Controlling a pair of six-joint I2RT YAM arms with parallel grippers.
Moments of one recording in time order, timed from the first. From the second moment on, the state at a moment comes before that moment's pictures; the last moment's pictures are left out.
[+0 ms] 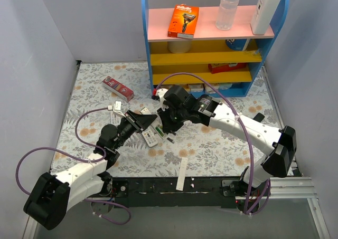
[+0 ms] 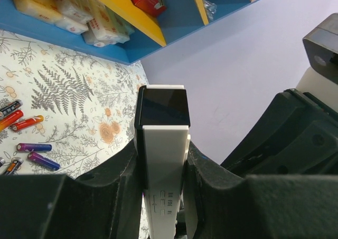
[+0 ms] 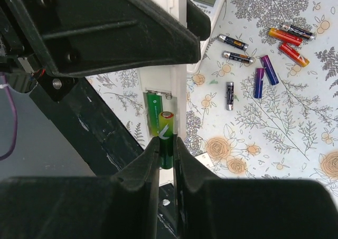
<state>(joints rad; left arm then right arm) -0.51 0.93 0.22 0.82 0.21 -1.12 1.03 1.55 1.50 -0.83 -0.14 0.26</state>
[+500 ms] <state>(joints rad) -0.52 1.00 0.16 0.92 0.21 -1.20 1.03 1.64 1.54 -0.89 -0.15 0.26</state>
